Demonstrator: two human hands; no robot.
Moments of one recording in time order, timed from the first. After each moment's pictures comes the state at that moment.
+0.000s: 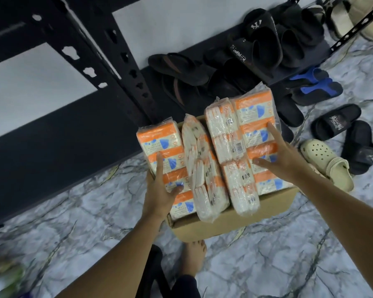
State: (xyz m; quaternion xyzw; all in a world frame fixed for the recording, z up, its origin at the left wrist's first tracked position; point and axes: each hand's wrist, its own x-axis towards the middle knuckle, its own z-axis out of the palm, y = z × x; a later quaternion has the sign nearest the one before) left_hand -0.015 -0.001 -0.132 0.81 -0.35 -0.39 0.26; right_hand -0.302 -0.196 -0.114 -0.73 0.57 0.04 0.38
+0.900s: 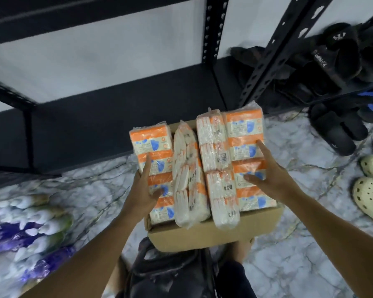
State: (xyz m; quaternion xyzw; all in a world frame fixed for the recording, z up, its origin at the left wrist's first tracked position) left_hand 0.206 0.240 -0.139 0.81 -0.34 -0.38 0.29; right_hand -0.091 0.014 -0.119 -0.76 0.48 0.03 0.44
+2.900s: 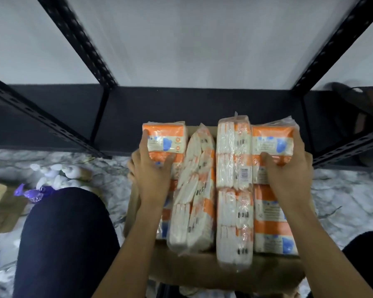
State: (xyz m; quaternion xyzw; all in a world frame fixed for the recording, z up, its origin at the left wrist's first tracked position) left_hand 0.329 0.292 -0.165 0.92 -0.11 0.00 0.38; right_hand 0.149 0.082 -0.150 -0.75 0.52 -0.23 0.35
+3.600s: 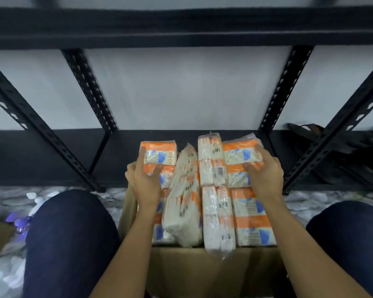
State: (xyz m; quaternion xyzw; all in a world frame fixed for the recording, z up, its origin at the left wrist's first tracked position) left_hand 0.309 0.305 -0.154 0.85 -0.13 0.06 0.50; right_hand 0.121 0.097 -0.127 -0.74 0.48 -0.29 0.37
